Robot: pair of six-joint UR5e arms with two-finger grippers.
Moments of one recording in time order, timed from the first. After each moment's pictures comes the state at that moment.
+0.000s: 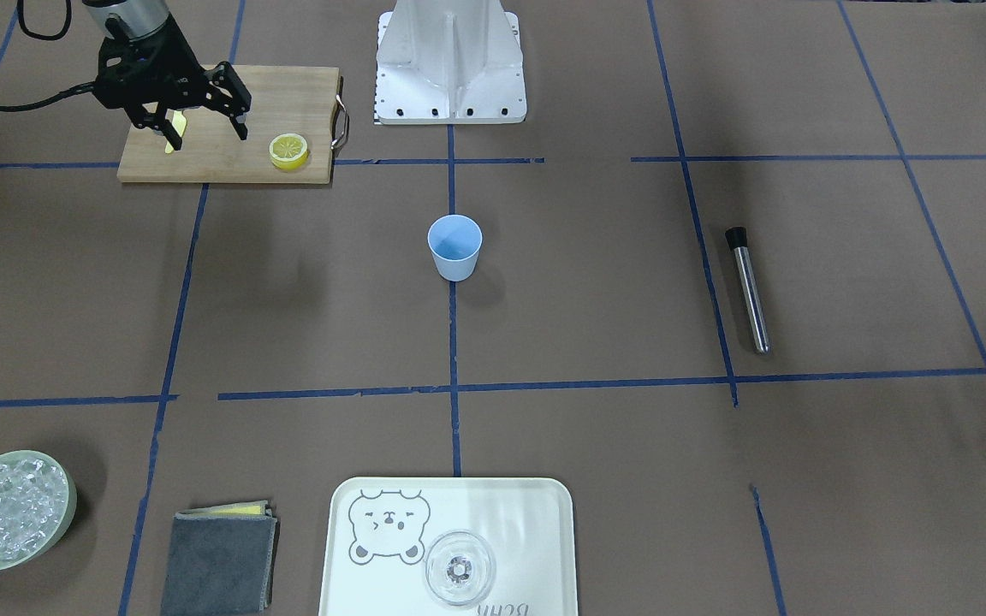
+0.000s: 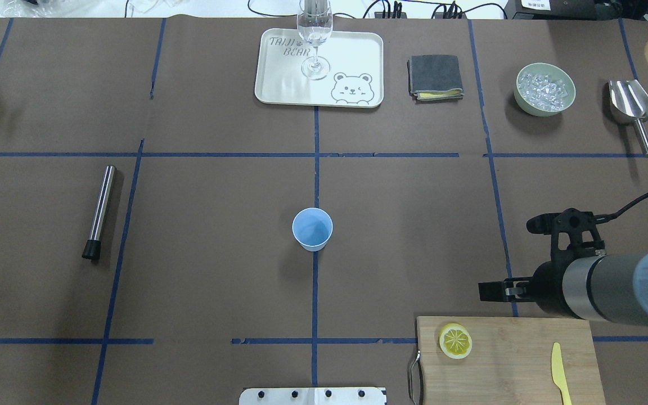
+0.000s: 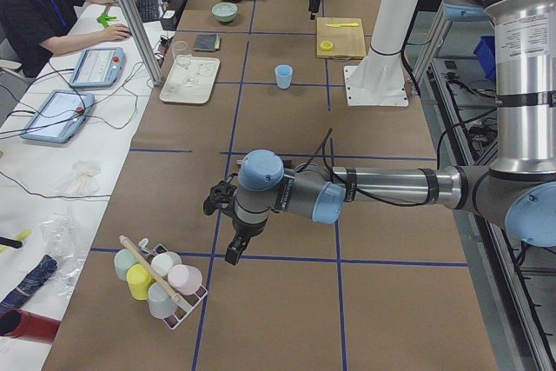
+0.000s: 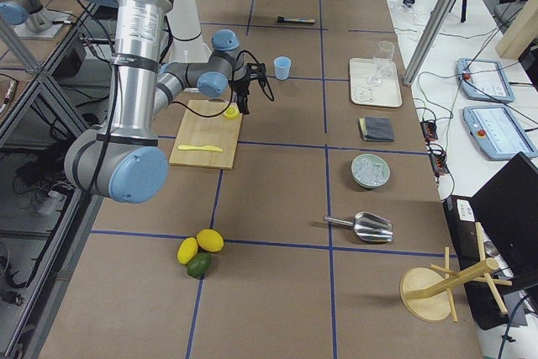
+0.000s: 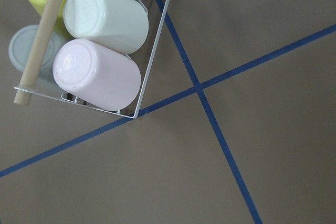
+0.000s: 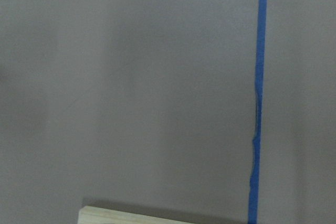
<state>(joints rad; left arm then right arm) -1.57 -1.42 -1.72 -1.84 -2.24 0.21 0.36 -1.71 2.32 -1.30 1.69 1.28</state>
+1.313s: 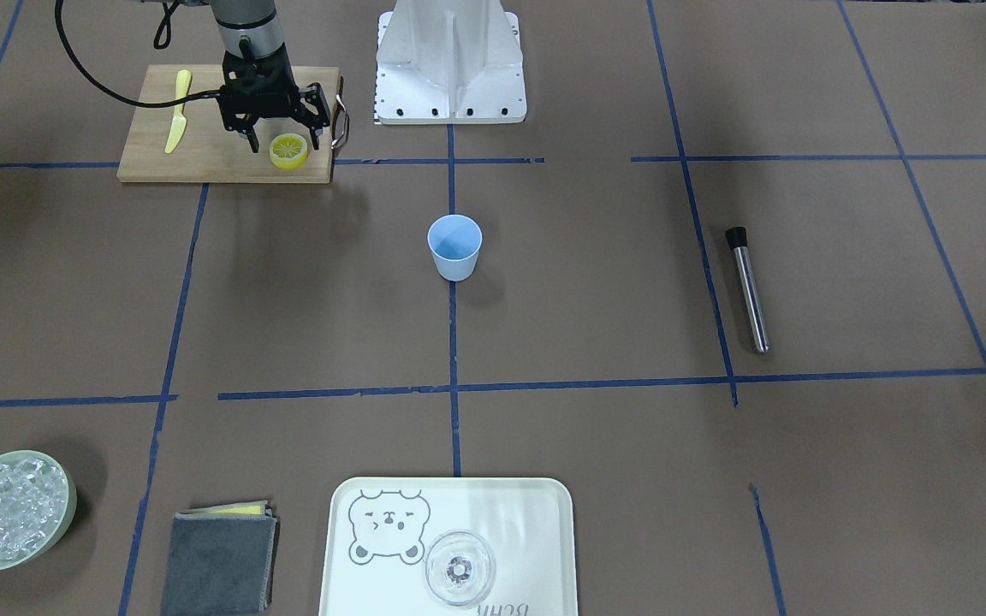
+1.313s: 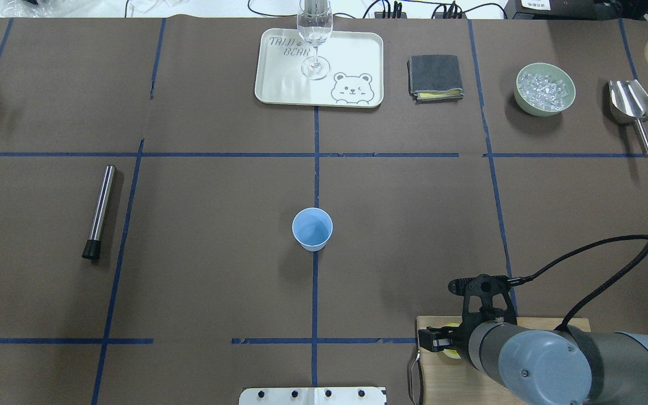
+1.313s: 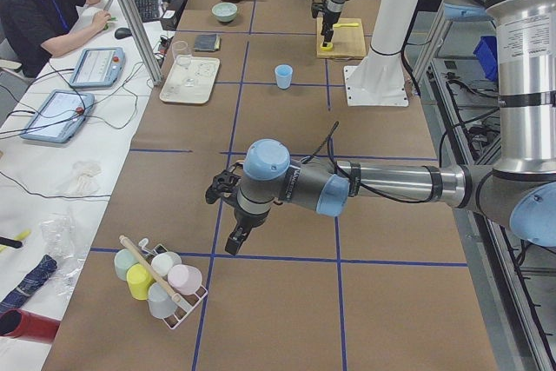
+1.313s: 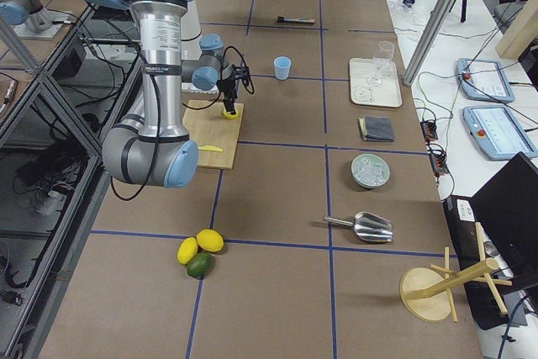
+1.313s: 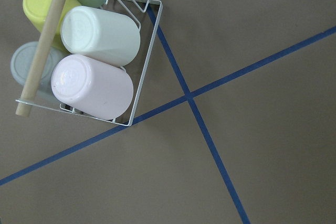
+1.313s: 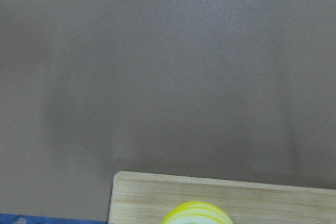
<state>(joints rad) -1.57 -1.41 -1.78 -1.84 -2.25 0.21 0.10 -1.53 2.17 -1.44 1.46 1.44</state>
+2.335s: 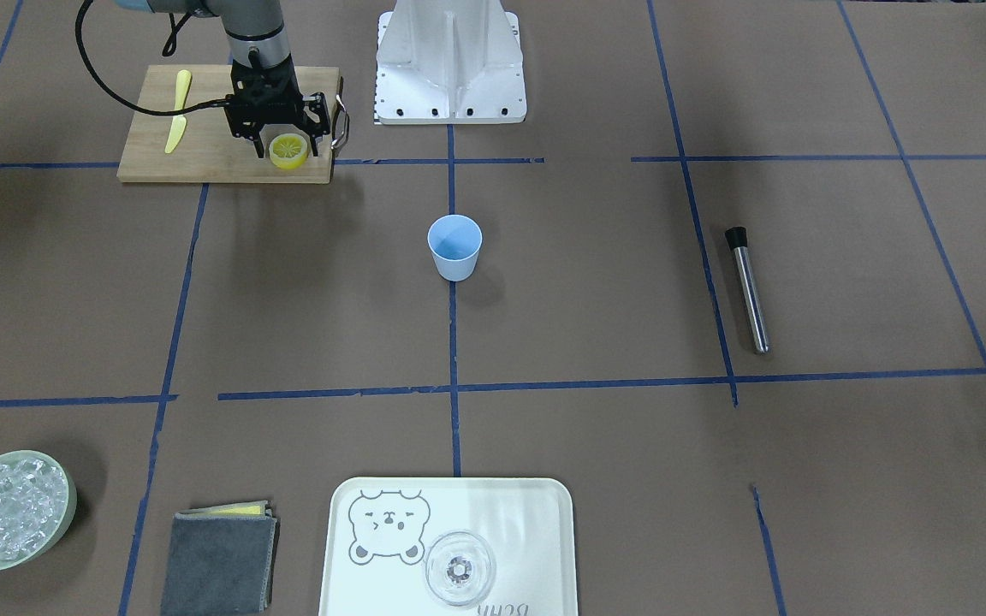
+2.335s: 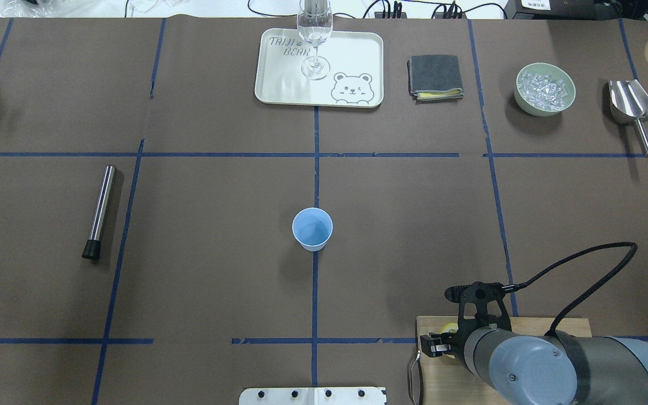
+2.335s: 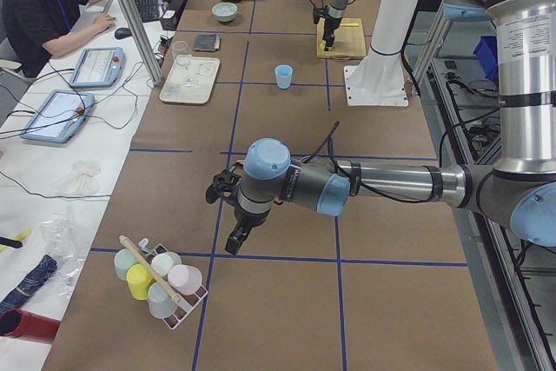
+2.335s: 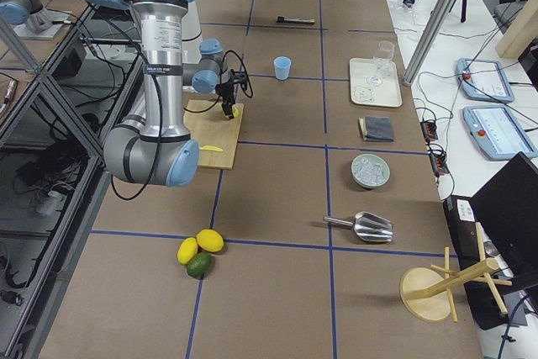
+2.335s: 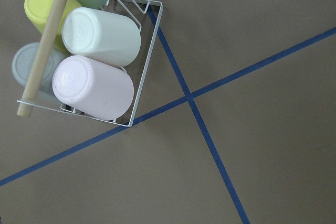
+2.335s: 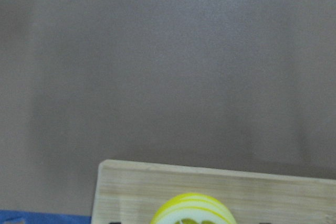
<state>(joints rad) -1.58 -1.41 -1.78 -1.84 -2.25 0.21 0.09 -1.53 2.13 -1.44 1.46 1.44</state>
